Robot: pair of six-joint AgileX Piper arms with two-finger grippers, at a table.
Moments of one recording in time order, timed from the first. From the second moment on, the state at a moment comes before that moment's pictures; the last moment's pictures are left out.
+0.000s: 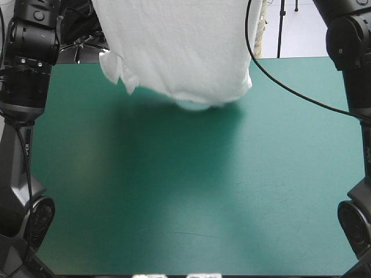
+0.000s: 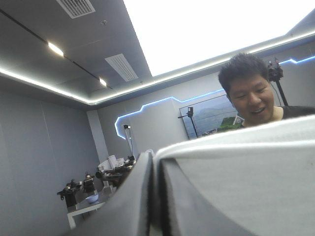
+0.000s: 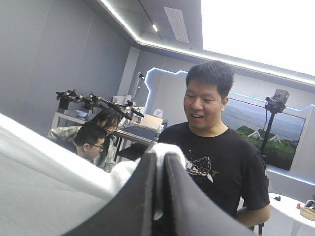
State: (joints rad) left arm -0.30 1.73 -2.36 0.82 0.22 -0.36; right arm 0.31 1.70 -2.41 0.00 0.37 -0.28
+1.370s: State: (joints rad) left arm -0.30 1.17 -0.93 0.04 0.81 0.03; right arm 0.19 1.09 -0.95 0.38 0.87 -0.30
